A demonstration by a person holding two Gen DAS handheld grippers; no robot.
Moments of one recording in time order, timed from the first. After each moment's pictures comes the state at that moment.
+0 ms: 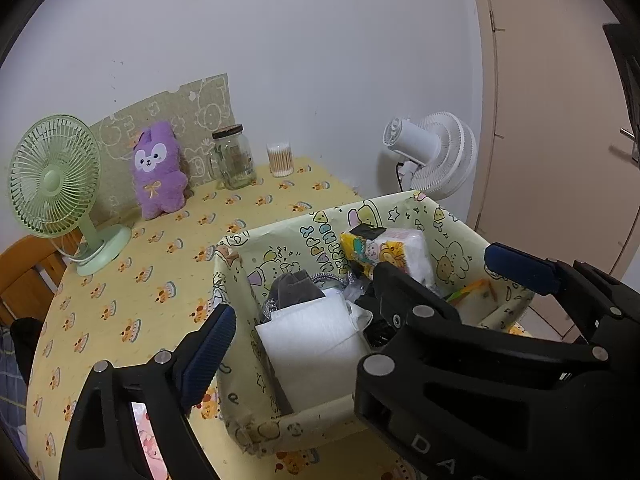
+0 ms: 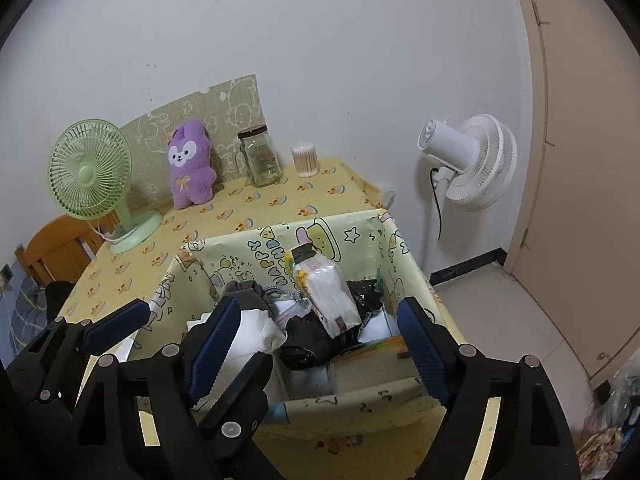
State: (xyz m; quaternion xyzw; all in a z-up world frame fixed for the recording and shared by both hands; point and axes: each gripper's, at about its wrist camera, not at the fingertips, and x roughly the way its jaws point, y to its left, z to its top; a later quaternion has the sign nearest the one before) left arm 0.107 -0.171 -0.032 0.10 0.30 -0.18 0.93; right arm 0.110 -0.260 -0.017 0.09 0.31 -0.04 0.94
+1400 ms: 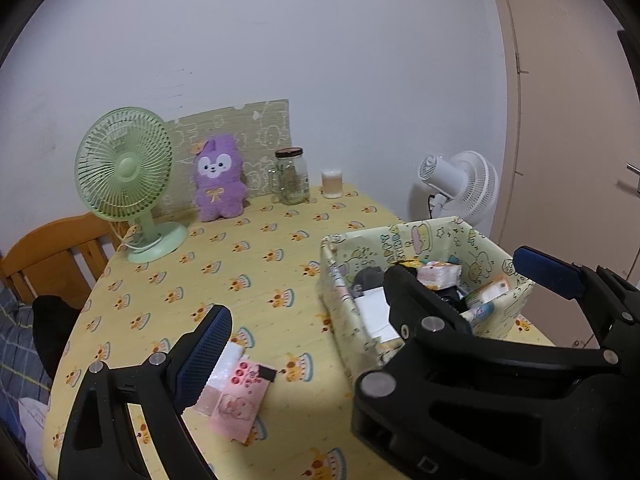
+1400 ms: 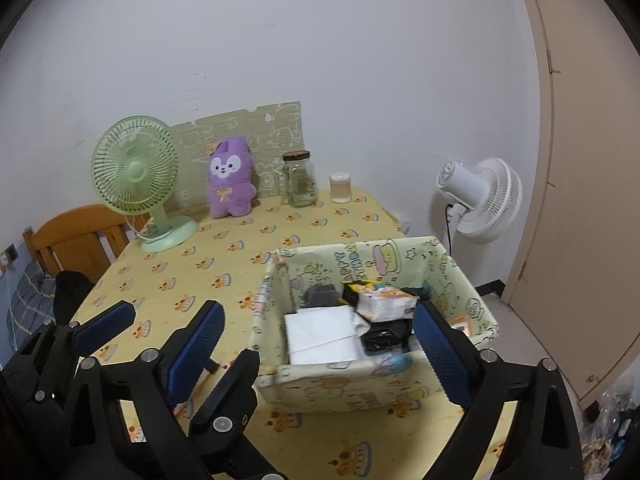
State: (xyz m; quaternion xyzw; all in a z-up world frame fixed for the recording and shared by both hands) left arm 0.056 -0.081 -0.007 0.06 0.26 -0.14 0.95; right arm 0.063 -0.173 0.021 0.05 0.27 -0.03 0.96
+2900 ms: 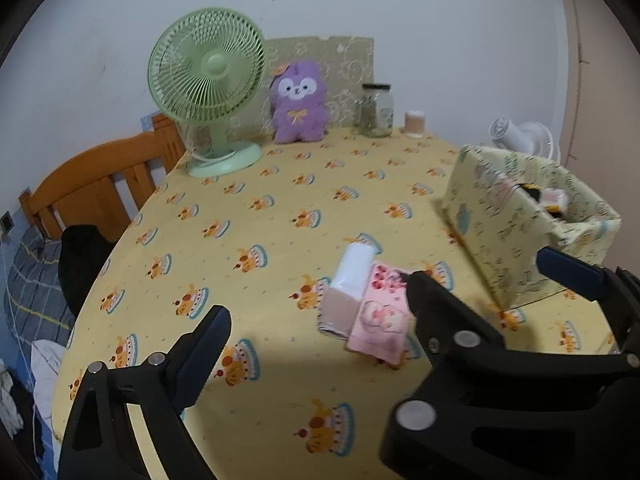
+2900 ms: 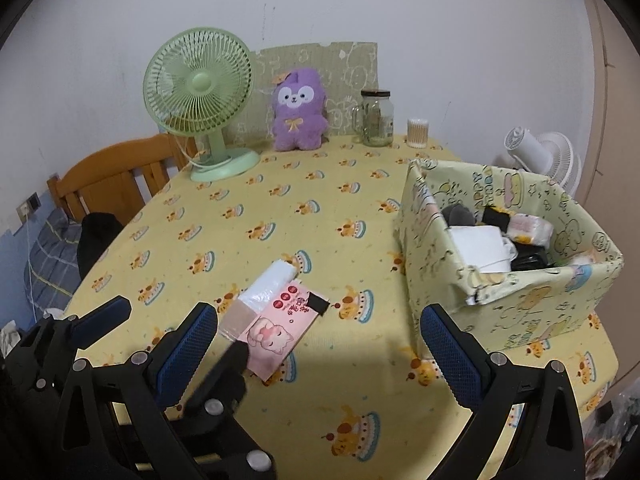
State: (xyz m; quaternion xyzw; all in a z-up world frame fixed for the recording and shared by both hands) left arm 0.071 0.031 -0.076 0.04 0.34 -0.05 0.94; right arm 0.081 -0.059 -0.047 0.02 0.34 0.03 0.94
